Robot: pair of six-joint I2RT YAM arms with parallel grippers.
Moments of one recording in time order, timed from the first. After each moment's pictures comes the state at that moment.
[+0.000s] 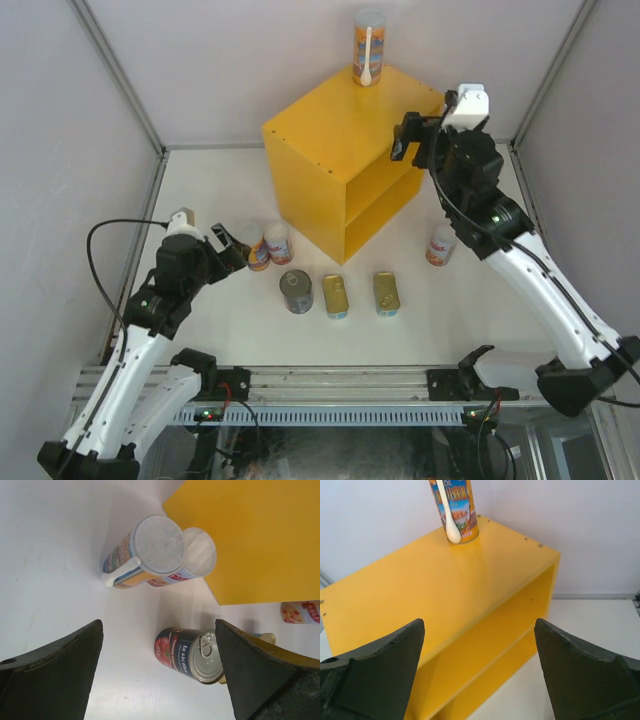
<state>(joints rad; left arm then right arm) -0.28 0.65 0.73 -0.60 -0.10 -0.67 0.55 1.26 1.49 -0.25 0.44 0.13</state>
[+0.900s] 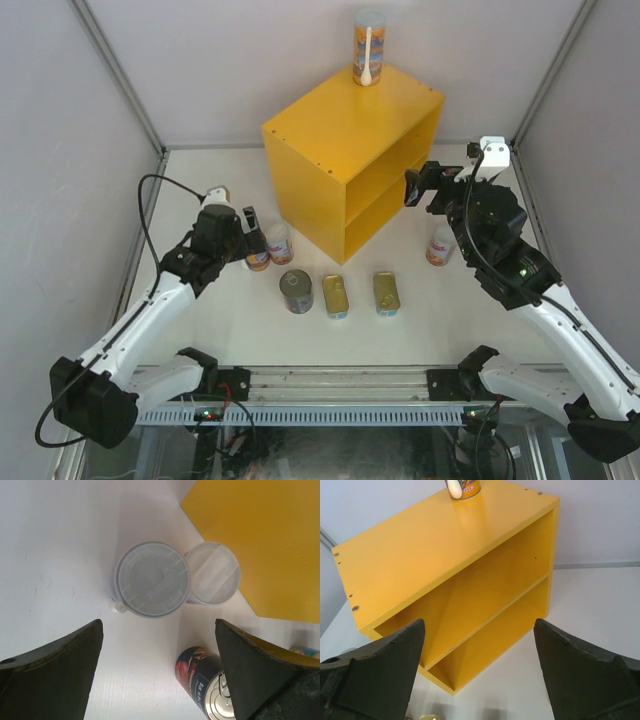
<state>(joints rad) -0.41 1.03 0.85 -0.50 -0.25 -0.55 0.63 0.92 1.18 -0.31 0.47 0.22</state>
